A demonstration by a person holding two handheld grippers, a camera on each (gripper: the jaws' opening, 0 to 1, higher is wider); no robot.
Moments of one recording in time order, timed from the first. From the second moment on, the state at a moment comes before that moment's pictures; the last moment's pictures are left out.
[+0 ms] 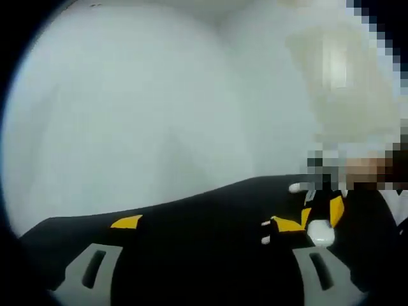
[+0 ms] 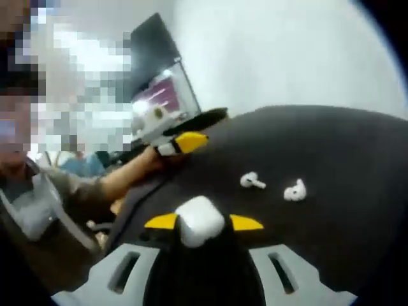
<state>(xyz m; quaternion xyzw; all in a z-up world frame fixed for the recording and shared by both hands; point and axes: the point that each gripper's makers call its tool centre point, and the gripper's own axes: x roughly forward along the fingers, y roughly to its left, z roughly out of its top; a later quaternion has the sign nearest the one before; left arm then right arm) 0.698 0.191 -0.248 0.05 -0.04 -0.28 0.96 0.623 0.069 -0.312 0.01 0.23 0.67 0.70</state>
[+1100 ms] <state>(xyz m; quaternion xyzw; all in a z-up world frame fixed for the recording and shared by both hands) 0.600 0.075 -0.295 0.10 0.09 -0.57 0.81 0.594 0.060 -0.287 -0.25 -0.06 0.69 0.67</state>
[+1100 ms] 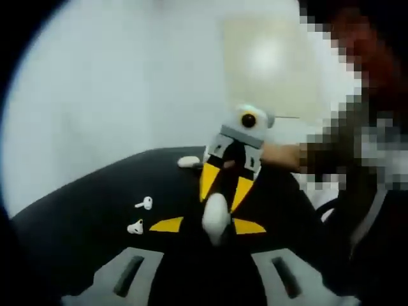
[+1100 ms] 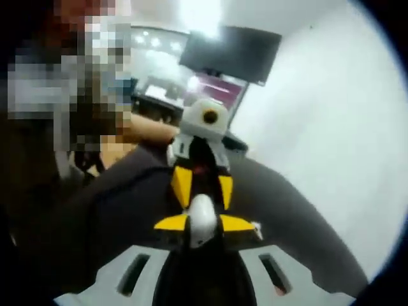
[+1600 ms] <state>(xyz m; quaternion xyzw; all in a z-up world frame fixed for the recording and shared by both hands) 0.592 0.072 -0.292 0.10 0.09 -0.58 0.81 0.594 0.064 -0.314 -0.09 0.13 0.72 0.68</state>
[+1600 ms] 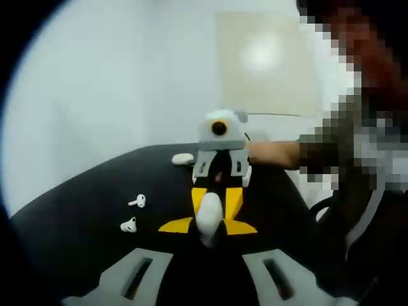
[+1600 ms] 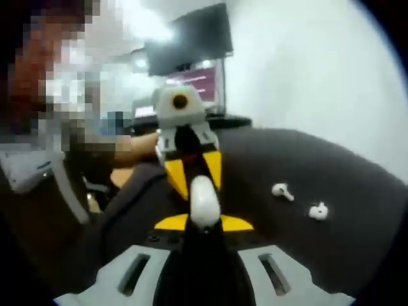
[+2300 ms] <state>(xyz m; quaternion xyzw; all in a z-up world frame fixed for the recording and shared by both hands) 0.594 0.064 -0.305 0.07 0.16 -0.58 0.80 0.586 0.070 -0.318 -0.16 0.07 0.72 0.67</state>
